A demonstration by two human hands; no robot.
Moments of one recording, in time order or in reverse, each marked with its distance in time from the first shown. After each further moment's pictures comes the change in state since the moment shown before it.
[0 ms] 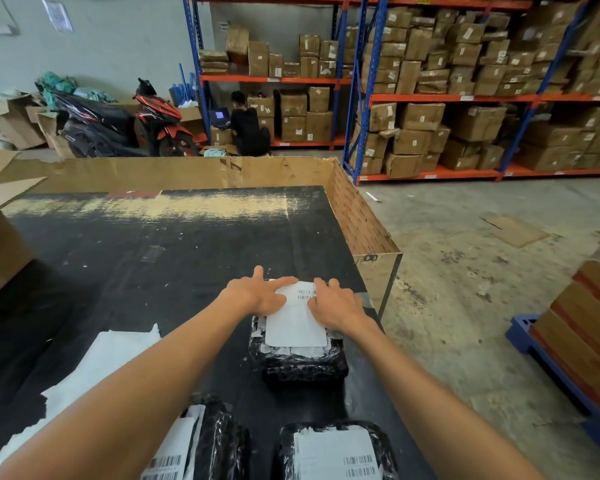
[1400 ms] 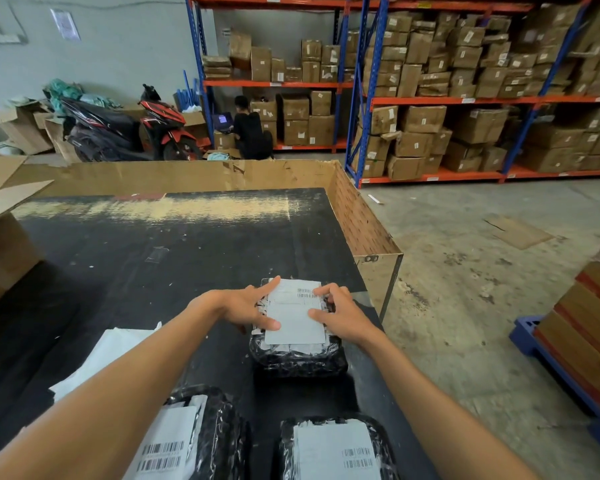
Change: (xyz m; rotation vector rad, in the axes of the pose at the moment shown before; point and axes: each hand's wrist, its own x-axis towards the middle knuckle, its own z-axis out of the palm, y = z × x) left_hand -0.015 -0.044 0.002 -0.276 -0.291 0.176; right_hand -0.017 0.029 0.020 0.602 -0.003 -0.083
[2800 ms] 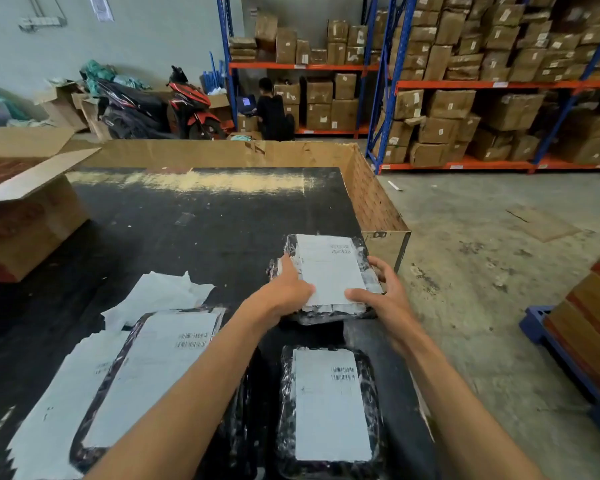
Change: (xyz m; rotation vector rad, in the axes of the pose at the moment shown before) left_hand -0.102 0.104 0.101 -0.607 0.363 -0.057; right_hand -0.132 0.004 -0.030 0.619 0.213 -0.058
